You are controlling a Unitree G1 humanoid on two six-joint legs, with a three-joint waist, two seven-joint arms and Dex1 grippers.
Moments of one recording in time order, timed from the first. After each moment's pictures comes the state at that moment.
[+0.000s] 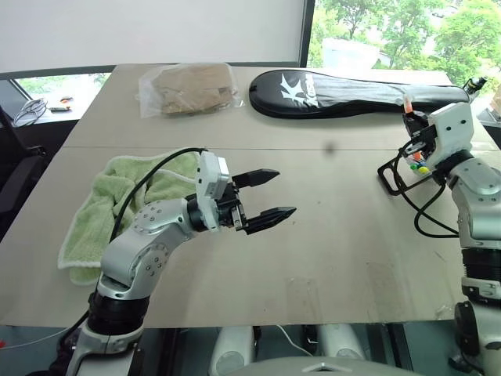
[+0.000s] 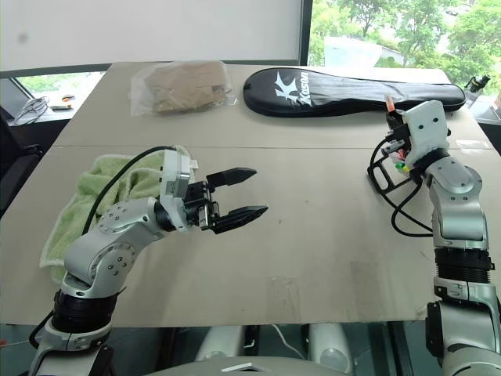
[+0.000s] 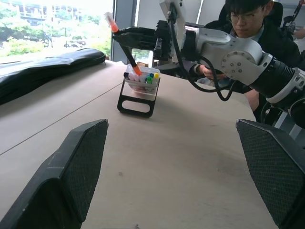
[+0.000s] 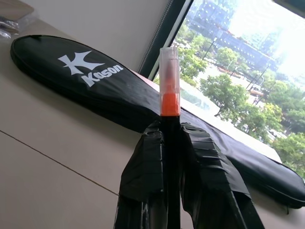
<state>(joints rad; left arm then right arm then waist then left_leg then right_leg) -0.28 0.54 0.00 -0.43 -0.70 0.54 -0.89 -0.52 -0.56 -0.18 0.14 0.04 0.12 0.45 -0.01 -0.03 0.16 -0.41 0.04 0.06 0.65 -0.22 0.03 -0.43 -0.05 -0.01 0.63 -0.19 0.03</state>
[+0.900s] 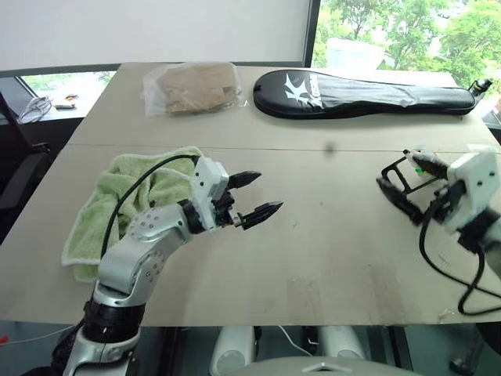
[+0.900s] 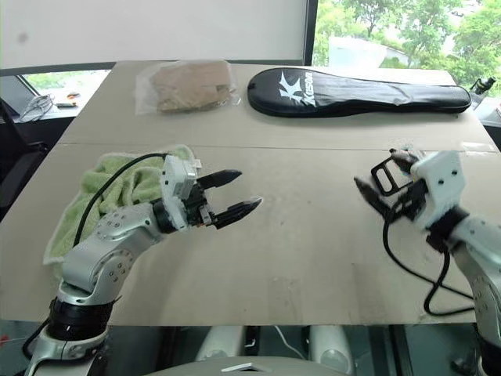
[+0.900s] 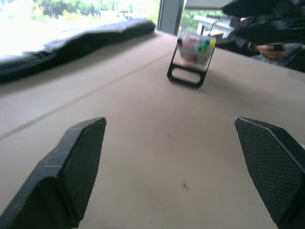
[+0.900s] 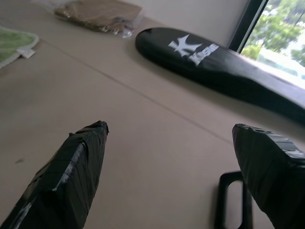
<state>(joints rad) -0.15 0.58 0.02 -0.45 -0.59 0.56 -0.73 0.14 -0.62 -0.43 -0.75 0.56 0.70 0.56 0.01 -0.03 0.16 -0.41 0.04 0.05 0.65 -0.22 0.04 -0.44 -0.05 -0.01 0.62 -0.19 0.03</state>
